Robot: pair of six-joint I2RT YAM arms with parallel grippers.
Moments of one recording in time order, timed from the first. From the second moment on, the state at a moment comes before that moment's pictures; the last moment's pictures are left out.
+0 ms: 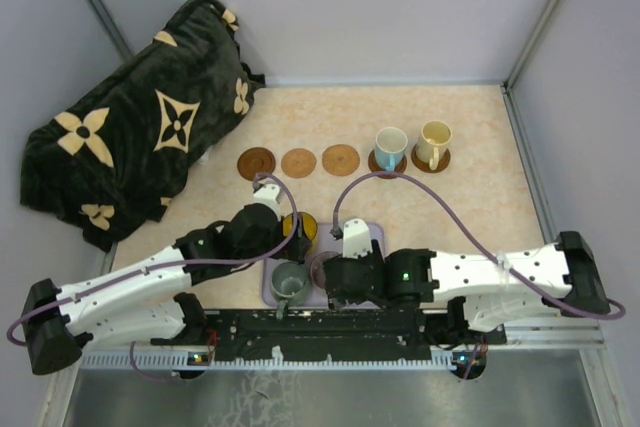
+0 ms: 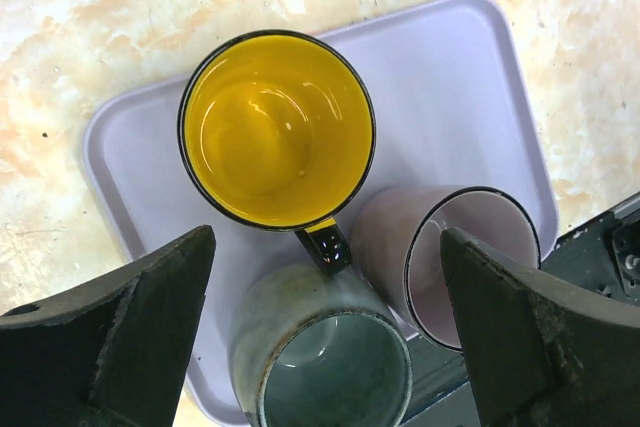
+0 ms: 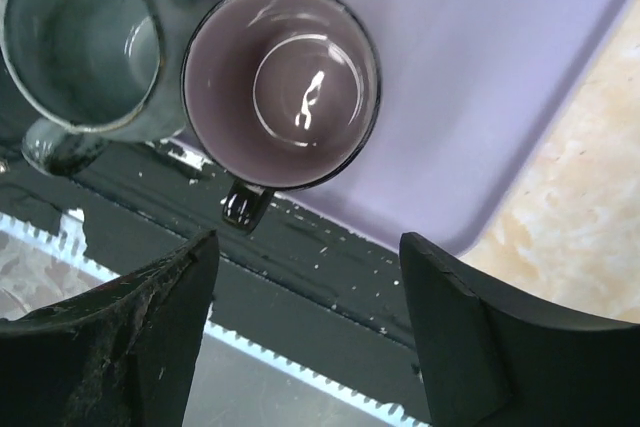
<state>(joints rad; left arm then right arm) -1.03 0.98 0.68 -0.40 -0.29 -0.66 1.51 1.14 0.95 -0.89 0.53 0.98</state>
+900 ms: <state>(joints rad) -1.03 0.86 0.64 -0.46 -0.38 -0.71 1.57 1.49 1.00 -0.84 0.51 1.13</state>
